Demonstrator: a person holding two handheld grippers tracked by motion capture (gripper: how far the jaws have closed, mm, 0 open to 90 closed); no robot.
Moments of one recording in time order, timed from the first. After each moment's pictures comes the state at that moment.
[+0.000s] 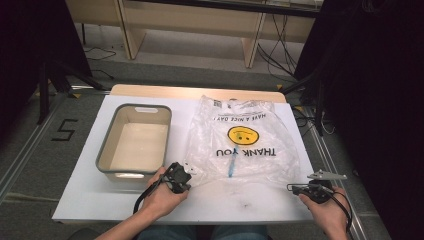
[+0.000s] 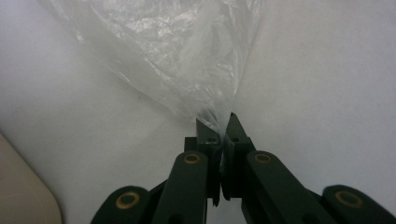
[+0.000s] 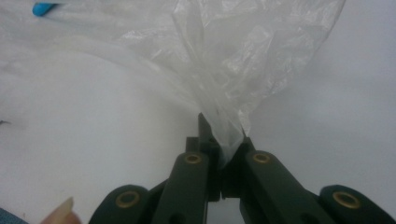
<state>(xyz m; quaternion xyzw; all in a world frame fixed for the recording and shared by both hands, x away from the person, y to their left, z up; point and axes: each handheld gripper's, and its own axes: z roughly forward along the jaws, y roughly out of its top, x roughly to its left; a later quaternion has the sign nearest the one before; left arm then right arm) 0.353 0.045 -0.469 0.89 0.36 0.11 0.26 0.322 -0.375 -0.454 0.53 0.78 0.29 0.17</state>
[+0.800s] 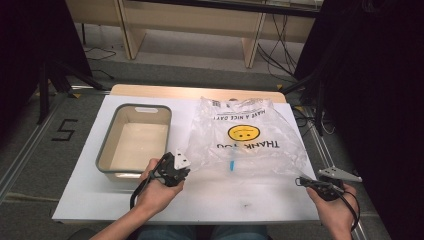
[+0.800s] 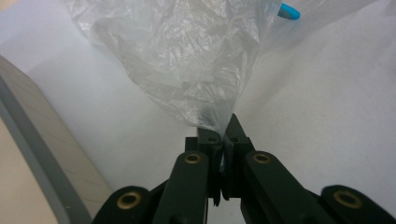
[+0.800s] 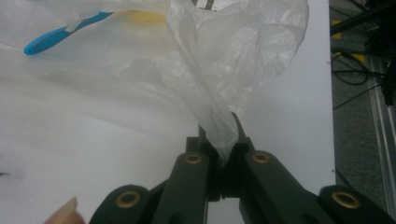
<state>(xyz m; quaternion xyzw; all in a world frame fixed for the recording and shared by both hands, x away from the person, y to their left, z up) 0.350 0.061 -0.429 0.85 0.34 0.20 0.34 0.316 -0.382 -0.431 0.53 0.74 0.34 0.24</state>
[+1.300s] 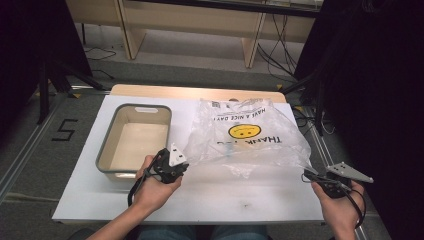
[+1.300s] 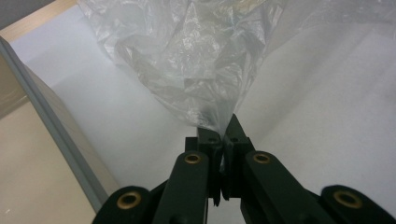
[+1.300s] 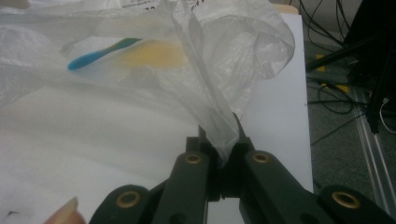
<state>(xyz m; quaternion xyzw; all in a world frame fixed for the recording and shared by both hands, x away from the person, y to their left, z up) 0.349 0.068 -0.414 0.84 0.35 0.21 0.36 0.313 -0.382 -0.408 0.52 0.71 0.38 0.28</state>
